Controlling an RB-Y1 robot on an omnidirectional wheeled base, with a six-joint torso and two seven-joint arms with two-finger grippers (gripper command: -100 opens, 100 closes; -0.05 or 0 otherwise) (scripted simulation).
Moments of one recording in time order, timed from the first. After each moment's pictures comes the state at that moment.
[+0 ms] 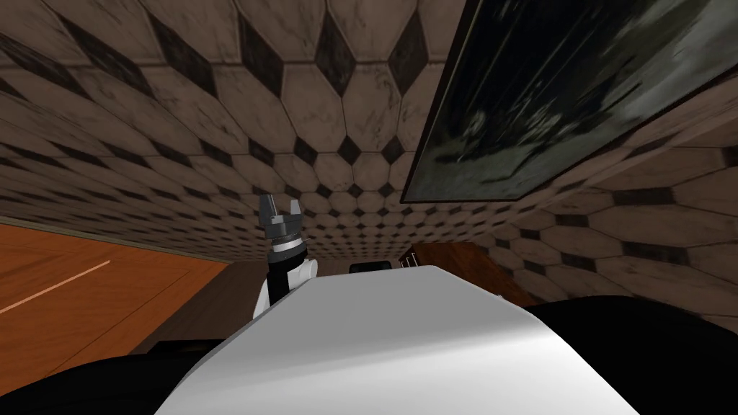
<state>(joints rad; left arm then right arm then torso) 0.54 0.01 0.06 -2.39 -0.06 -0.51 0.08 0.45 -0.94 1.08 -0.79 0.06 -0.23 0.41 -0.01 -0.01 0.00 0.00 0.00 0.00</state>
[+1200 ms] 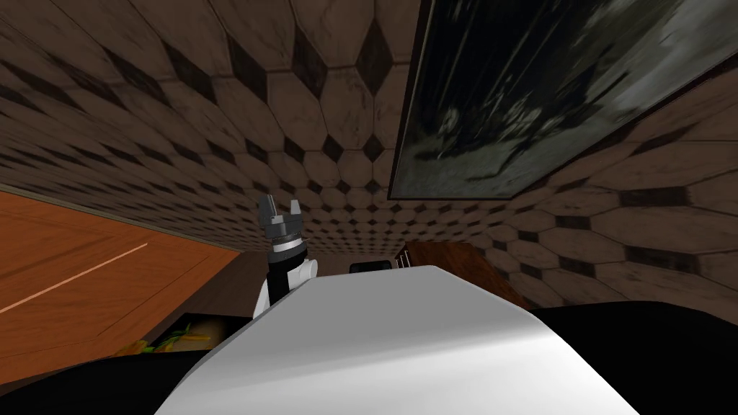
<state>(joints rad) 0.54 0.01 0.06 -2.39 -0.06 -0.51 0.08 0.31 -0.95 1.22 -0.98 0.00 -0.01 0.37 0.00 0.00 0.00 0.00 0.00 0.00</state>
